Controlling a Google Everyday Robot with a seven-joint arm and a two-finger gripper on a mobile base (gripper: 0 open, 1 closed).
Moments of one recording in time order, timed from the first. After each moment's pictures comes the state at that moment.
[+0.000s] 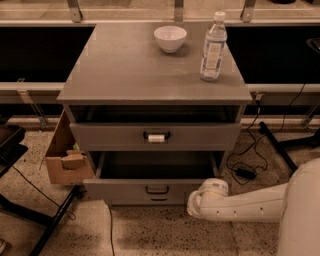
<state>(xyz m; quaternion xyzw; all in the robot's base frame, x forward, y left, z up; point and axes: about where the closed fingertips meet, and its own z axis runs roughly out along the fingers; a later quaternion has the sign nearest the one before) 0.536 -0.136 0.349 -0.69 0.70 -0.06 0.18</state>
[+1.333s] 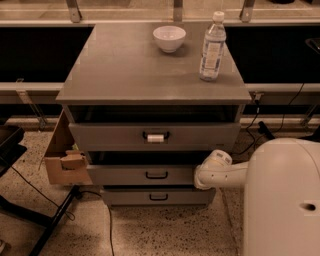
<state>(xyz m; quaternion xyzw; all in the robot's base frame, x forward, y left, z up) 0.639 -0.177 0.376 -0.70 0.68 -0.11 0.16</state>
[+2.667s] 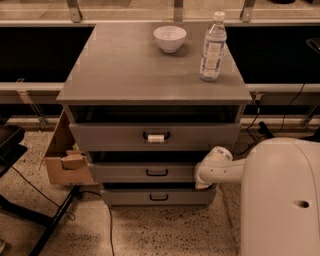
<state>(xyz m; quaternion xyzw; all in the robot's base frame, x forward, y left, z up) 0.653 -0.183 0.379 -0.70 0.68 -0.11 0.16</state>
